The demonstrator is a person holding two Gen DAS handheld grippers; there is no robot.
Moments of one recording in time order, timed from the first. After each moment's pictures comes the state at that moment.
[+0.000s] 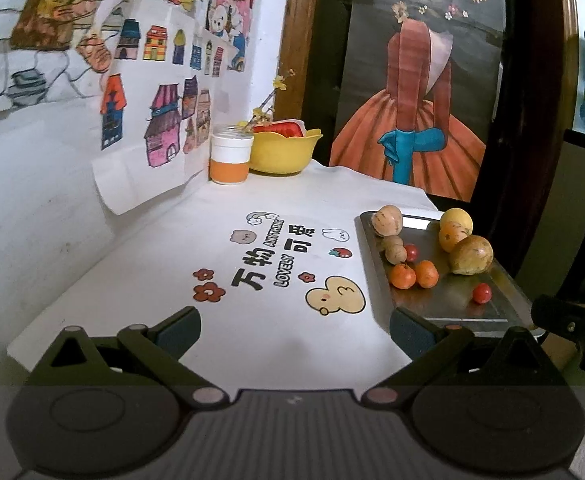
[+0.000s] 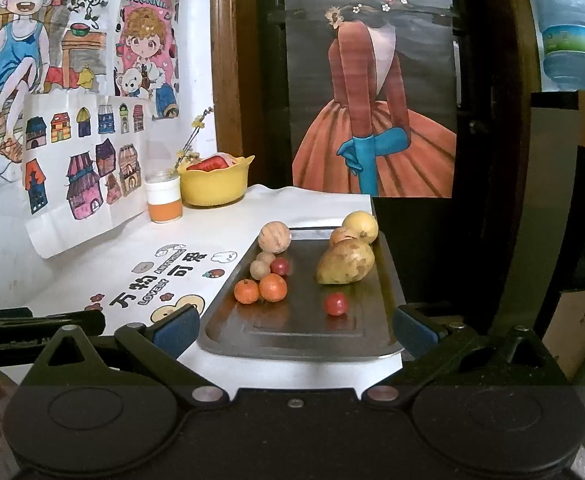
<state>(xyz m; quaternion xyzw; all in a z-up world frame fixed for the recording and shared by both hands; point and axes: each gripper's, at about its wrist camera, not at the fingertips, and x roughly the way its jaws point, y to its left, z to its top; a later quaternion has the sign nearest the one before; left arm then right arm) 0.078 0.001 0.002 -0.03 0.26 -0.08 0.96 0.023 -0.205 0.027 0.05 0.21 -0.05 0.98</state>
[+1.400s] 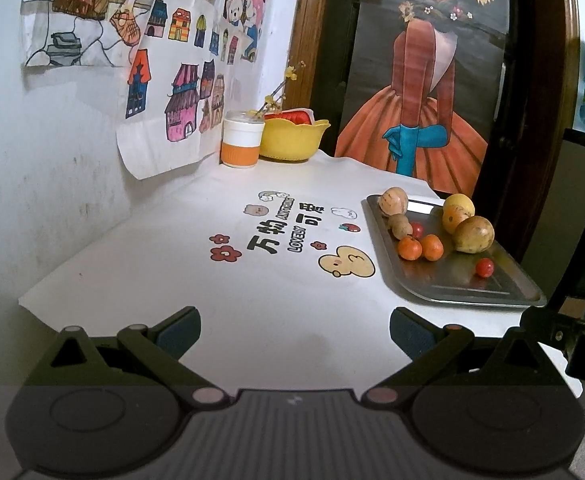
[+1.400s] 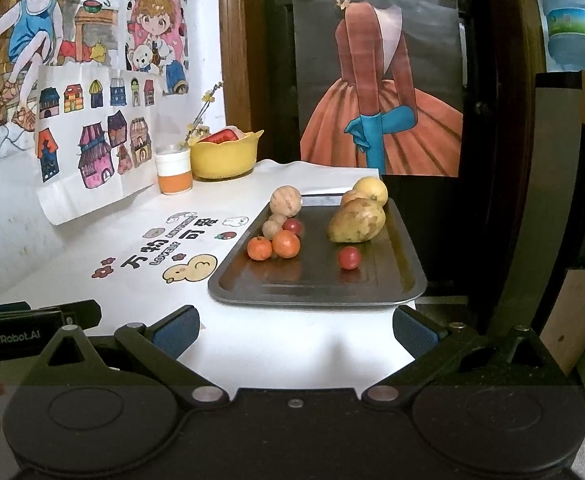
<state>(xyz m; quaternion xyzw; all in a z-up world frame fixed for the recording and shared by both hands) 0.053 0.016 -0.018 -0.04 0.26 -0.08 0.96 0.006 -0.189 0.001 0.05 0.23 -0.04 0.97</state>
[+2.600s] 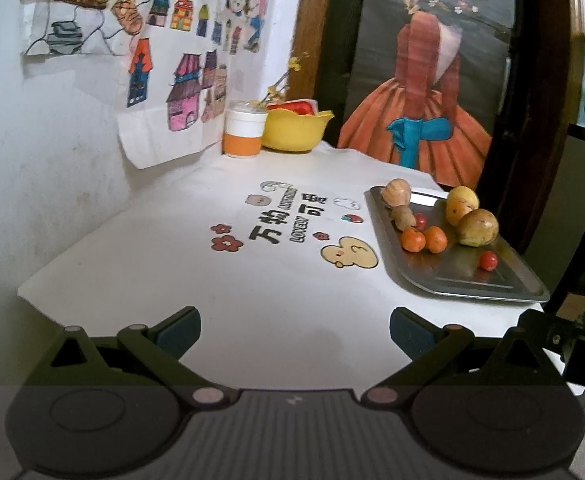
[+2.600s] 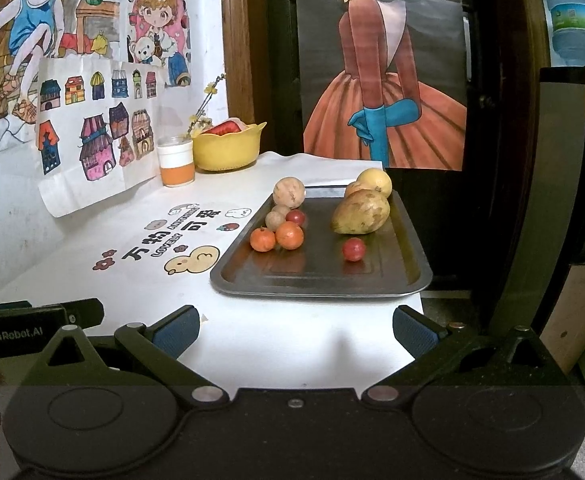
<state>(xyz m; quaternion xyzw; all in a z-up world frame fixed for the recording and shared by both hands) 0.055 0.016 -0.023 -0.04 0.27 -0.07 0.96 0.007 -0.187 -0.004 0.05 0.24 -0.03 0.97</state>
